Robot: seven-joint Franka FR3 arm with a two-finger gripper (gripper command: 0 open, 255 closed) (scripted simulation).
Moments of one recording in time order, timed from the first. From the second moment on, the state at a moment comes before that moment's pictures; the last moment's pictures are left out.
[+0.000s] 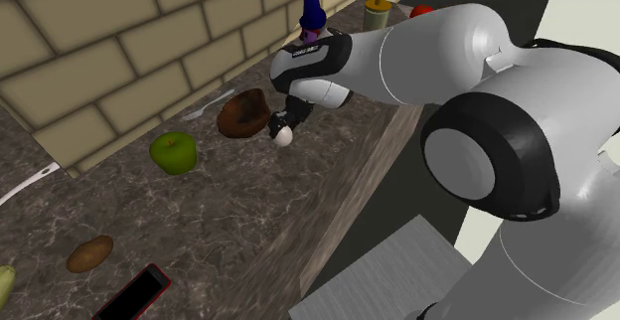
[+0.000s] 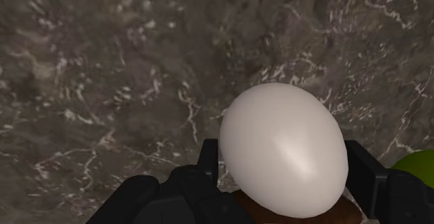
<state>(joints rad) 0.20 0.16 -0.26 -2.09 0.66 2.38 -0.67</state>
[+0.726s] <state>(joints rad) 0.20 0.08 -0.27 -2.03 0.57 2.27 -0.57</state>
